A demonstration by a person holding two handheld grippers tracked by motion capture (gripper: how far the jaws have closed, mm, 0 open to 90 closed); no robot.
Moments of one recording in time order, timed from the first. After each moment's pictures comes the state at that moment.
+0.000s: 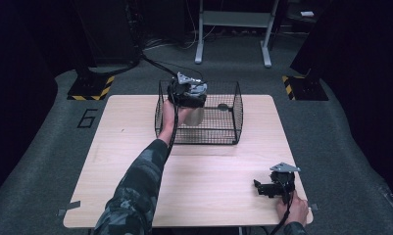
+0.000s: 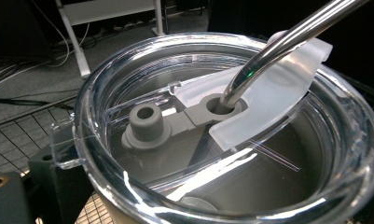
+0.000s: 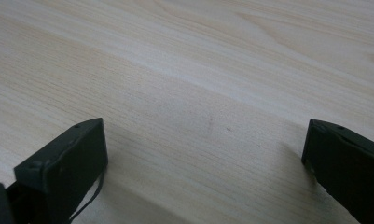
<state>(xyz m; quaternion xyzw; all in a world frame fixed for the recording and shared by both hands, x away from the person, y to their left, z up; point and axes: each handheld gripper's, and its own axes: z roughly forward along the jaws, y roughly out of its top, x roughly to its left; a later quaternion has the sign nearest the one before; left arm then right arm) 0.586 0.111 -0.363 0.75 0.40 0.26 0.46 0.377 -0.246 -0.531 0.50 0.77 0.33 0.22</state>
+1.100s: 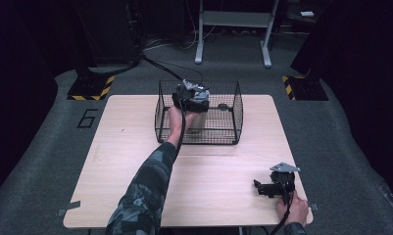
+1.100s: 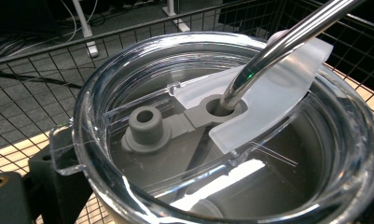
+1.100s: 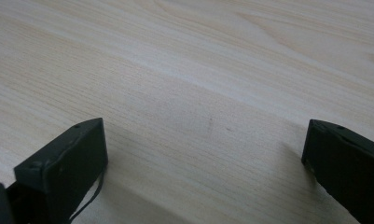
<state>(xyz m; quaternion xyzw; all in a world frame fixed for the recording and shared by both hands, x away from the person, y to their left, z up) 0.599 0.093 -0.399 0.75 0.44 0.25 0.44 0.377 -0.246 -0.531 0.50 0.77 0.33 0.21</state>
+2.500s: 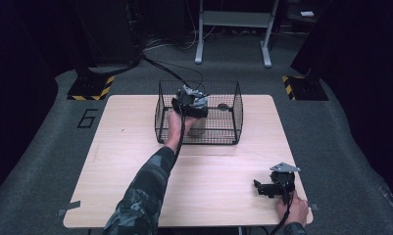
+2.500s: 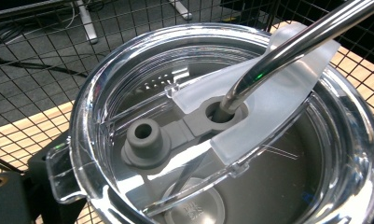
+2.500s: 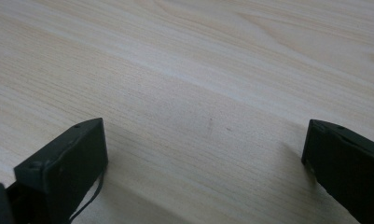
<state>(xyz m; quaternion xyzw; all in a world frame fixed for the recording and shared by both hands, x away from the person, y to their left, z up) 0.591 0.095 -0.413 0.76 0.44 0.24 0.41 0.377 -0.247 -0.531 0.50 0.77 0.33 0.21</state>
